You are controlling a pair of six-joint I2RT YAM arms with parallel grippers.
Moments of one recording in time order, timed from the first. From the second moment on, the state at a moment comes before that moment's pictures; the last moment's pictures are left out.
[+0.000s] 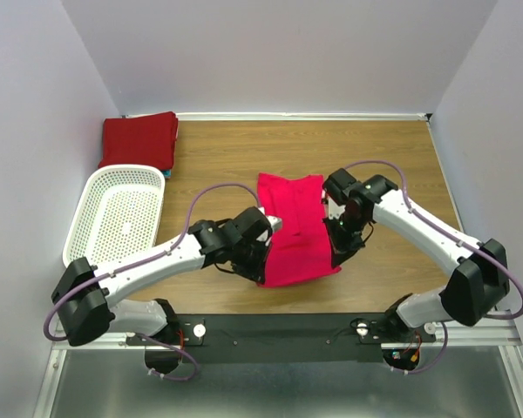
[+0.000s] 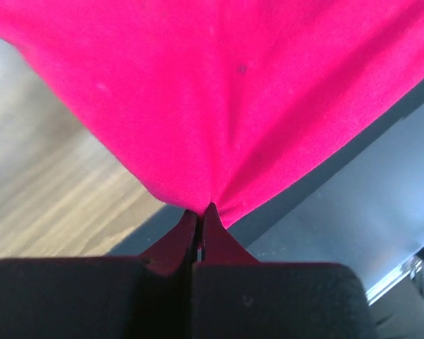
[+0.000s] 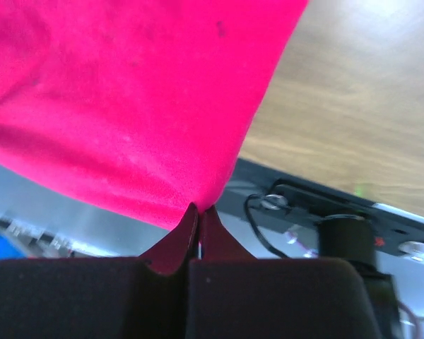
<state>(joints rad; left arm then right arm) -0.98 1.25 0.90 -0.73 0.22 -0.56 0.60 1.42 1.15 -1.25 -0.25 0.38</state>
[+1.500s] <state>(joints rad) -0.43 2.10 1.59 -0.35 0.25 -0.29 0.28 2.16 1.85 -0.85 -0.11 0.16</state>
